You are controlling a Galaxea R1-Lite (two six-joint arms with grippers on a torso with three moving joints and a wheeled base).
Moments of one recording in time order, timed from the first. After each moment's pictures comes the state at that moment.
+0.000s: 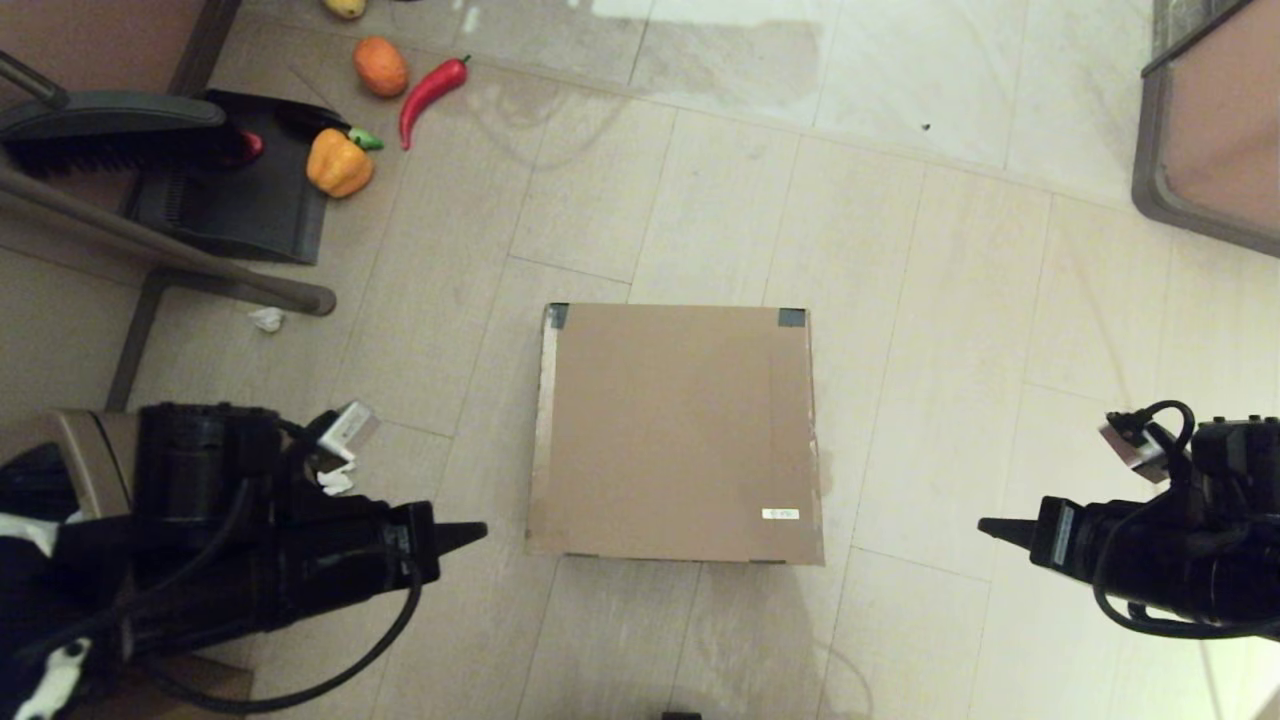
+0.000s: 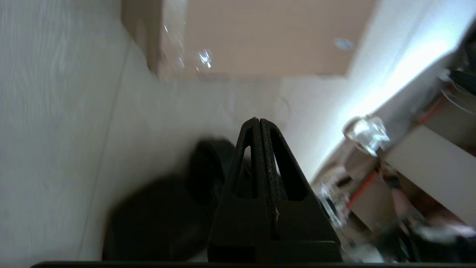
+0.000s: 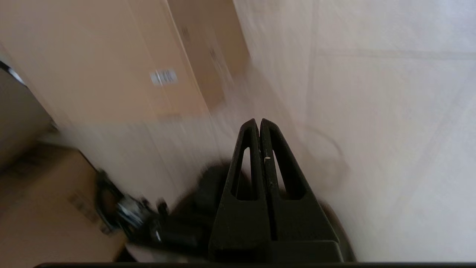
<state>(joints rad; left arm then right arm) -0.31 1.57 -0.55 -0.51 -0.28 -0.37 0.02 1.56 -0.46 -0.58 0.31 0.43</state>
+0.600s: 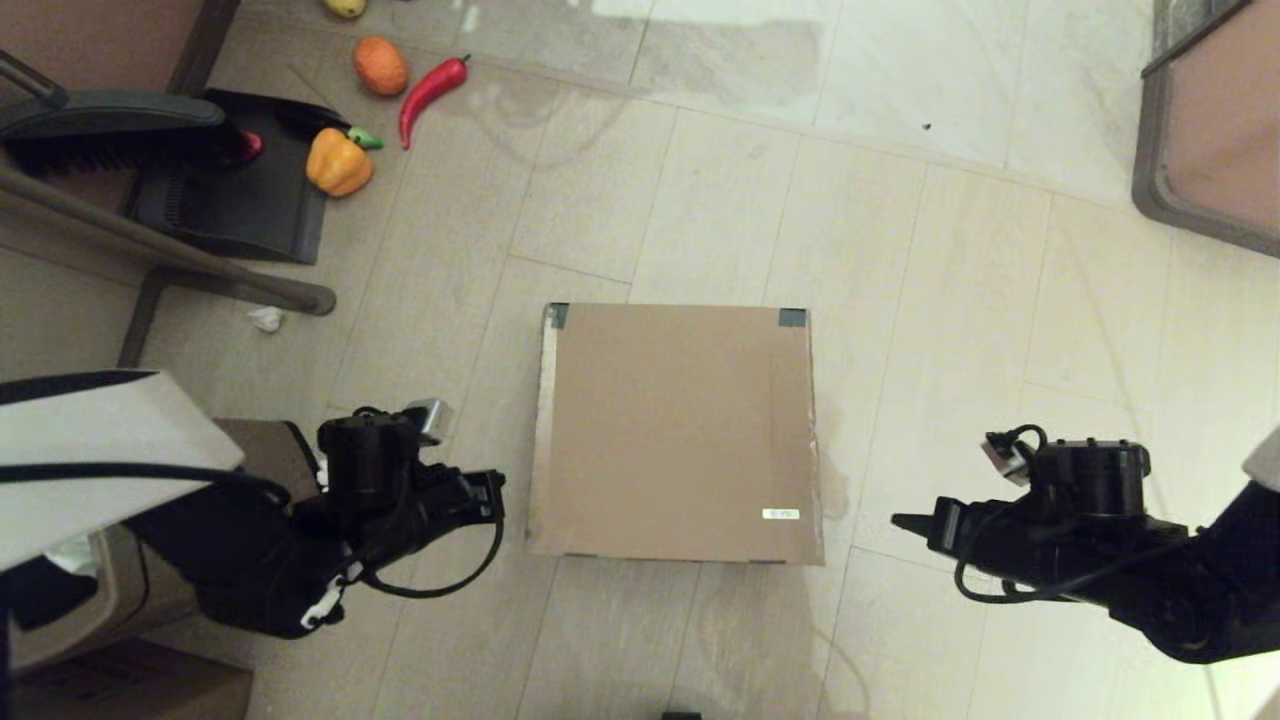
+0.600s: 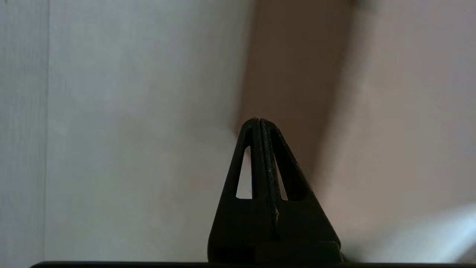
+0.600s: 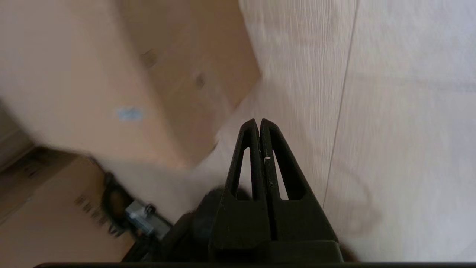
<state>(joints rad) -0.25 2.13 -0.73 -0.98 -0.10 -0.18 0.05 2.04 -0.54 -0.97 0.40 0.45</state>
